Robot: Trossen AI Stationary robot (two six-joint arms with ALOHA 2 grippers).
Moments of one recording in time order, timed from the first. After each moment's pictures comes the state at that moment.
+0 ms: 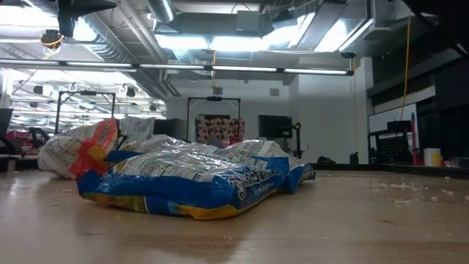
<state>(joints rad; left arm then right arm) -0.48 0.24 0.49 -0.04 -0.98 -0.47 0.33 2.49 2.35 -0.21 0.25 -0.21</state>
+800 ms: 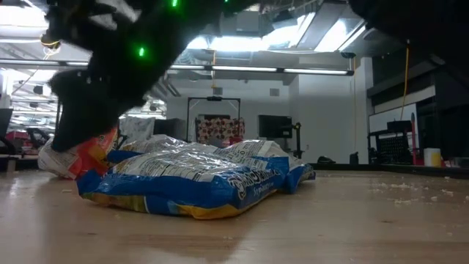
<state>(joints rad) -0.48 0.24 0.49 -0.10 -0.98 -0.46 0.20 2.62 2.33 -0.50 0.32 -0.25</state>
